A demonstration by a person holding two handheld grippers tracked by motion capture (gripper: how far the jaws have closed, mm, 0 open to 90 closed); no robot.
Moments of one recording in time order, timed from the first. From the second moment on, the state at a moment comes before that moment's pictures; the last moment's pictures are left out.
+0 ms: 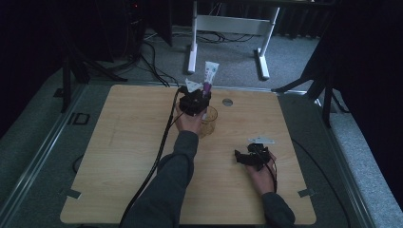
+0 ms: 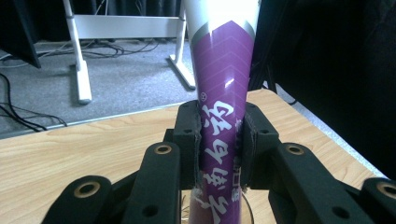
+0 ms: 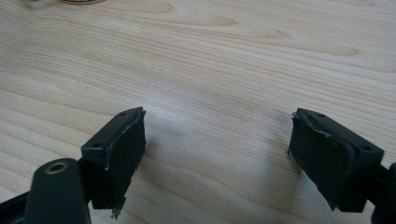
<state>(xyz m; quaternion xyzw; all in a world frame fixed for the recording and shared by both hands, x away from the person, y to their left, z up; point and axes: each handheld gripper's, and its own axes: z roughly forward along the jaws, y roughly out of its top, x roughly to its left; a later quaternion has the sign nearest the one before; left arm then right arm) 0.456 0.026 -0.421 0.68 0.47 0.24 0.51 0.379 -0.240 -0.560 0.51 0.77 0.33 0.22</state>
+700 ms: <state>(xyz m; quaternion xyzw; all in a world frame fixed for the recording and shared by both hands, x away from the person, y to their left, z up) 0.466 0.026 -0.420 0.67 0.48 0.23 0.52 0.382 -0.239 -0.560 0.51 0.77 0.33 0.22</state>
